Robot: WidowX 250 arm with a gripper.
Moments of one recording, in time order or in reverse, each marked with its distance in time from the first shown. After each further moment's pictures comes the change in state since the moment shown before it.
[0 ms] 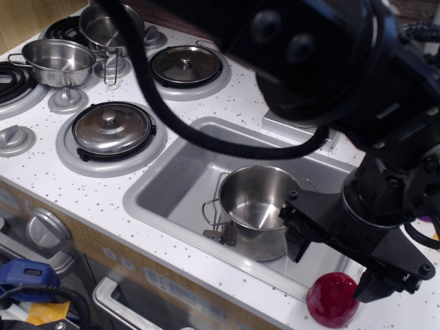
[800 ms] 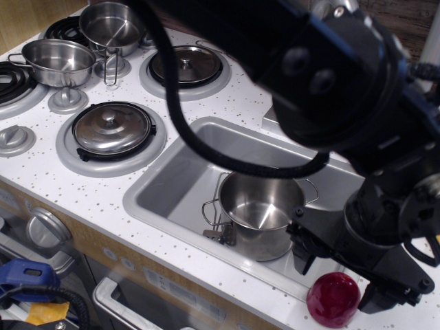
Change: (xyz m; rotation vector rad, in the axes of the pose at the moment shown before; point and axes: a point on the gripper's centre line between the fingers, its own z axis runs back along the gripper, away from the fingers) arm 0.001 -0.010 -0.025 -0.034 -0.022 0.000
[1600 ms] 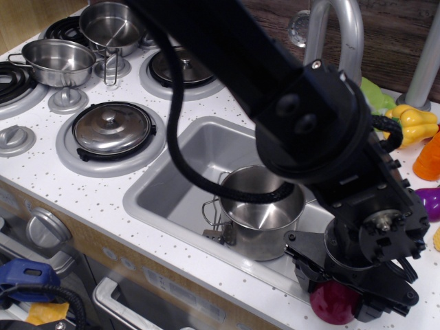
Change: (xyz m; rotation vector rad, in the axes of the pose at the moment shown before) arm -0.001 0.001 -0.028 -0.066 -0.033 0.007
